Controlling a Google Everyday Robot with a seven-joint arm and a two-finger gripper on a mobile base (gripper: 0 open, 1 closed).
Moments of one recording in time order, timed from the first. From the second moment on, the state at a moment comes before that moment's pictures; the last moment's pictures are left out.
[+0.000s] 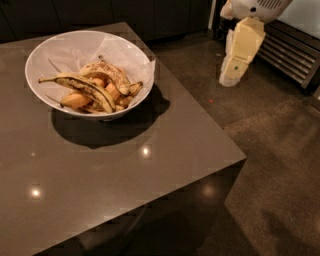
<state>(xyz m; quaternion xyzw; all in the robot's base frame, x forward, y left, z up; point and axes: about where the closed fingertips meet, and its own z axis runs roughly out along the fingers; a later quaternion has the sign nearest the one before) 0.536 -0.137 1.019 -0.64 0.75 0.00 0.19</state>
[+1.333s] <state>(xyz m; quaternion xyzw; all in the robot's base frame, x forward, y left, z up) 0.593 -0.043 1.017 -0.69 0.70 0.04 0.20</state>
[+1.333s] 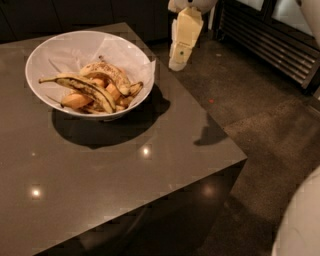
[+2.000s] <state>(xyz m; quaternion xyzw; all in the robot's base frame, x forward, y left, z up) 0.606 -0.026 1.017 -0.68 0.69 0.05 0.23</state>
